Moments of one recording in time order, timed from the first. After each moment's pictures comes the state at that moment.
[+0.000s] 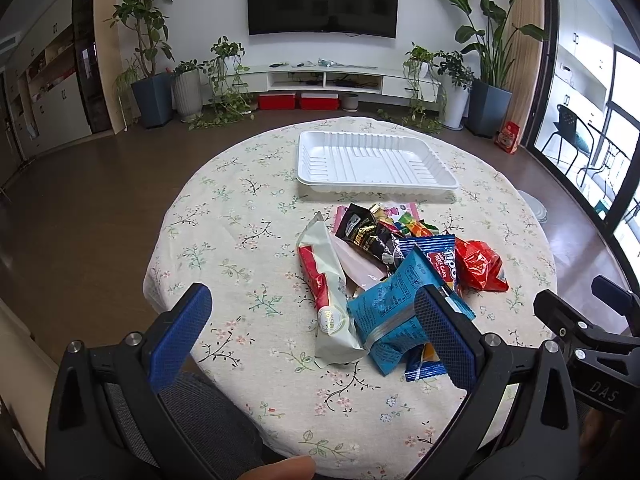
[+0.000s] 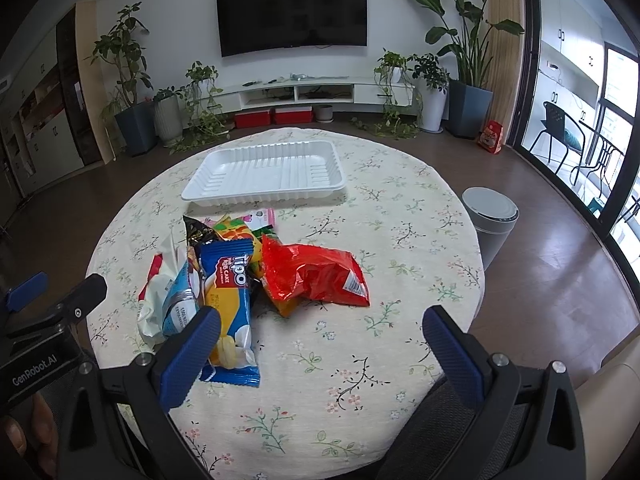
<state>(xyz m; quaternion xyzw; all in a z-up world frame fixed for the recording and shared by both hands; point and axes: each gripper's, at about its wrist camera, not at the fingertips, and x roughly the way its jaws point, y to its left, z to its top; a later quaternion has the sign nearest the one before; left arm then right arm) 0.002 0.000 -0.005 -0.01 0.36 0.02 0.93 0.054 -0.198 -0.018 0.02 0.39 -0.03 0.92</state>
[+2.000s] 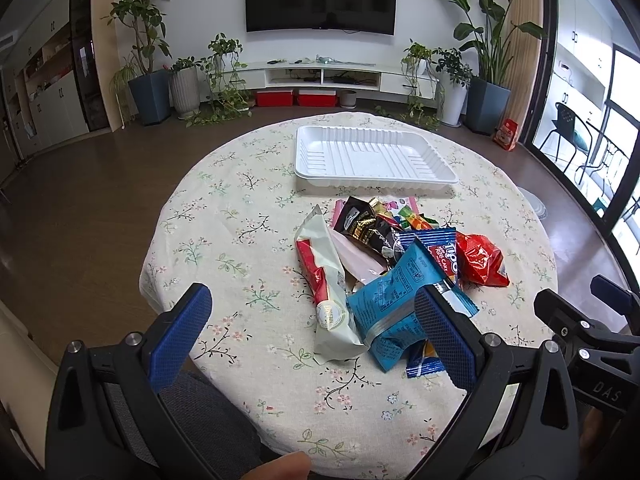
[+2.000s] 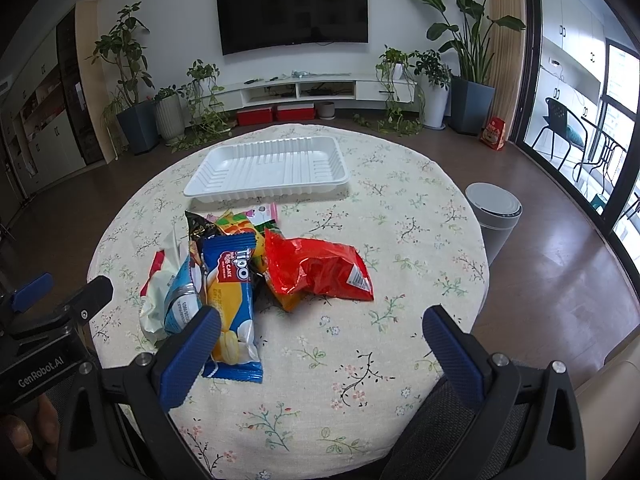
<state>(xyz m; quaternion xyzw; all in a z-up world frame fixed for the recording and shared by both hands) 0.002 -0.001 -0.014 -0.01 0.36 0.01 0.93 0.054 -0.199 -0.018 0.02 0.39 -0.03 0.92</state>
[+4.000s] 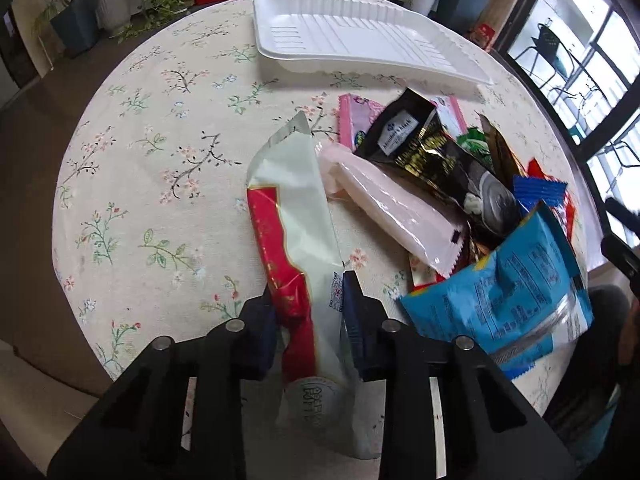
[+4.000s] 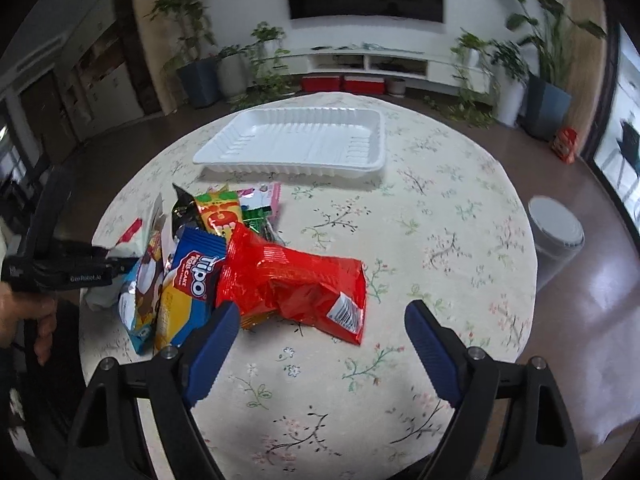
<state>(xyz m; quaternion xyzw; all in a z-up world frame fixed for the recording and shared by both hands) 0.183 0.047 -0.129 -0.01 0.56 -0.09 0.82 0.128 -0.254 -0.055 -0.04 0.44 0.13 0.89</state>
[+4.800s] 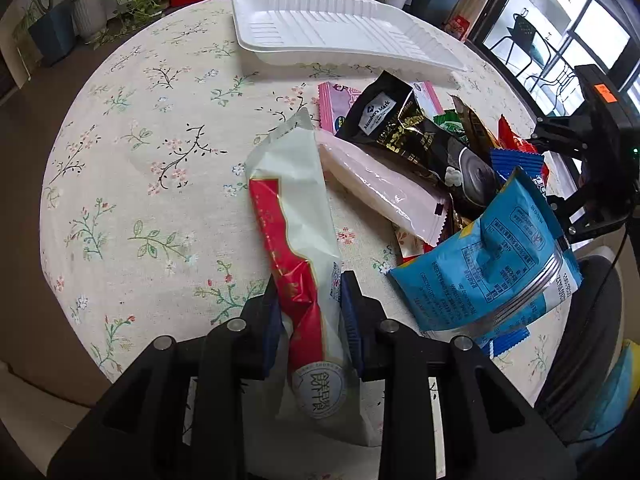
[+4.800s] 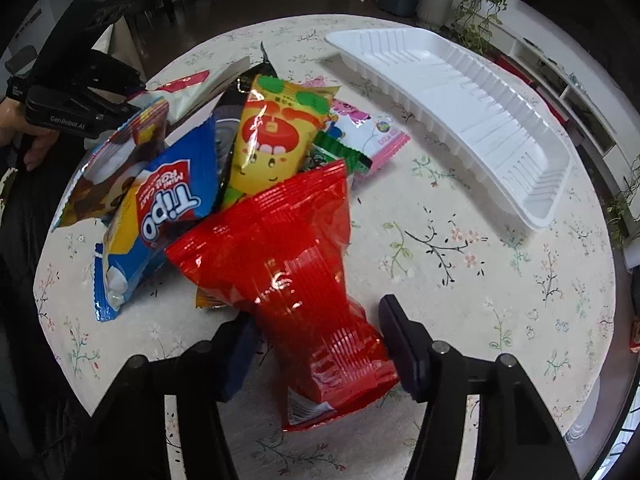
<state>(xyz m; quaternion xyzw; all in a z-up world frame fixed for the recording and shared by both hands) 0.148 0.048 -0.124 0.00 0.56 -0.14 0.82 0.215 -0.218 -0.120 -0.26 0.51 0.39 0.72</state>
